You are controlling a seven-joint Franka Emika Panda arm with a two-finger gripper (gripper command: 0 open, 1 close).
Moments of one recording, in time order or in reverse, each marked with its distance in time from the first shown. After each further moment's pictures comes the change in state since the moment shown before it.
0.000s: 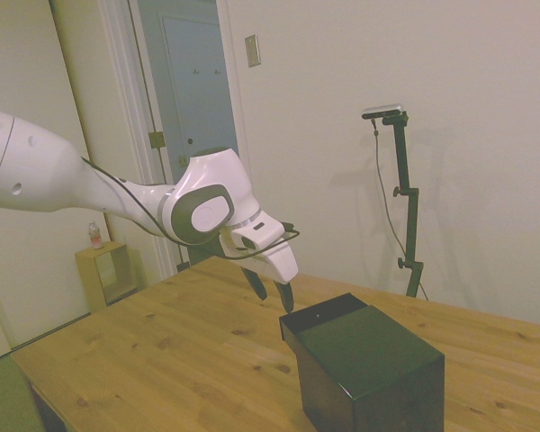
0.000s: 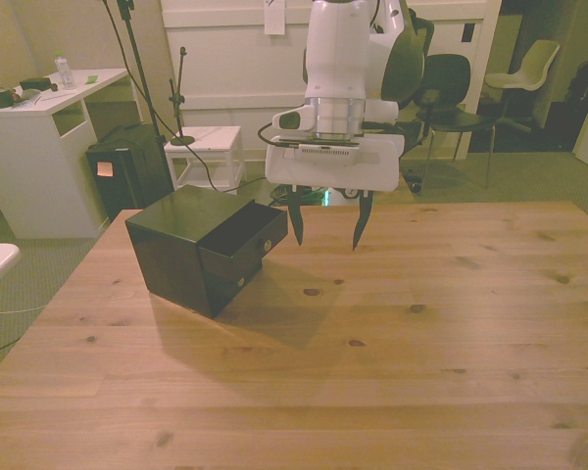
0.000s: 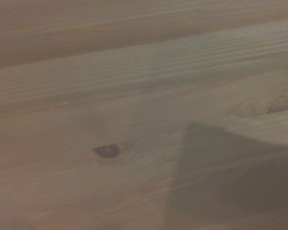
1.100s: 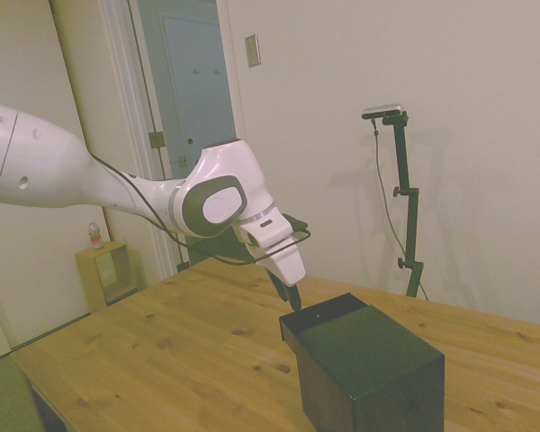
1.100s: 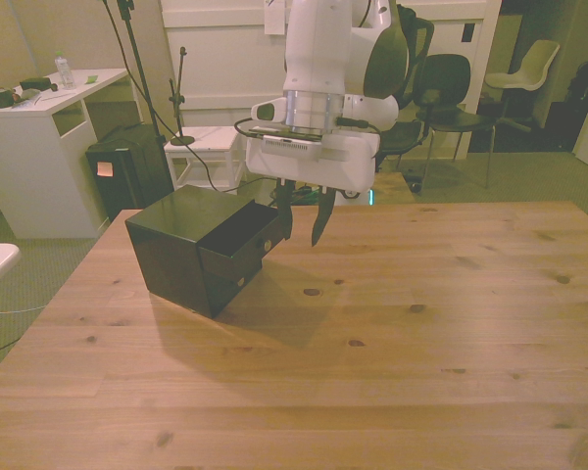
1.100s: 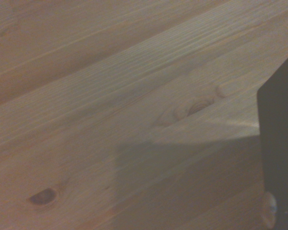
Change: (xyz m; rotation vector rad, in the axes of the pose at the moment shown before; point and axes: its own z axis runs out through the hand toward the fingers) arm 0.035 0.015 -0.009 -0.050 0.035 0.227
